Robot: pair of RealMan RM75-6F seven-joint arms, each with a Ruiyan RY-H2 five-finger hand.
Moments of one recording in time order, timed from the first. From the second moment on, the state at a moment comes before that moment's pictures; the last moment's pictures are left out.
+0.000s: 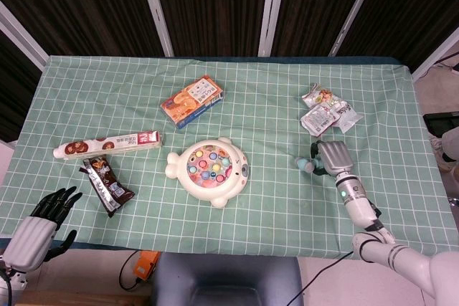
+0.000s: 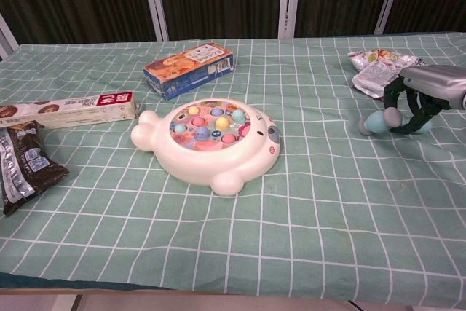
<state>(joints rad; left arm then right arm) -0.12 -1.08 0.09 -1.58 1.73 1.49 -0.03 0.63 -1.62 0.18 -0.97 -1.18 0.84 -0.12</state>
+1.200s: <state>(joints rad) -0.12 -1.08 0.09 -1.58 1.73 1.50 -0.03 0.65 -1.60 0.21 -1.00 -1.12 0.85 -0.18</state>
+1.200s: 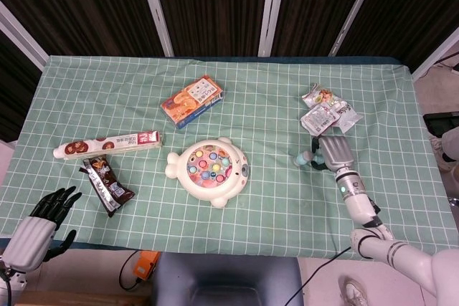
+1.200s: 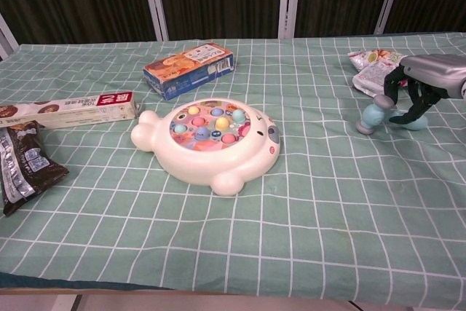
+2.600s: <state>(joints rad) -0.11 -1.08 0.09 -1.58 1.74 1.53 -0.05 0.43 -1.30 0.10 -1.44 -1.28 1.16 -0.18</state>
